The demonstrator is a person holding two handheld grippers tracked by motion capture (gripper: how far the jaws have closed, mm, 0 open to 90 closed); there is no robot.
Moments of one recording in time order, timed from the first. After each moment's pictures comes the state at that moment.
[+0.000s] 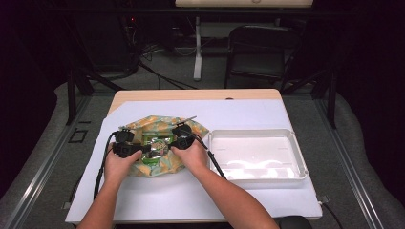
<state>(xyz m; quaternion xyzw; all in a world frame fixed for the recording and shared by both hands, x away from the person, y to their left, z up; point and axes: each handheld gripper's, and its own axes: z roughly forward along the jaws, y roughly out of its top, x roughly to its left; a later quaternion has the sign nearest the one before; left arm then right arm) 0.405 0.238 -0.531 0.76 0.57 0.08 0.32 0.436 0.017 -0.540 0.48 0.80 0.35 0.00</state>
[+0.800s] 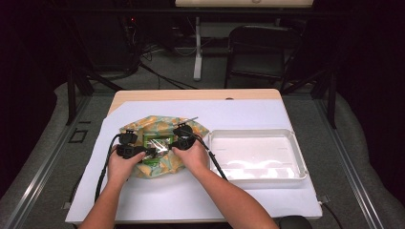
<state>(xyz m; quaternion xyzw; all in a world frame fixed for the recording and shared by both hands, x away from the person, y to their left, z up) 0.408 0.232 -0.542 0.75 0.57 0.03 0.33 0.436 0.013 -0.542 0.49 0.80 0.36 0.00</state>
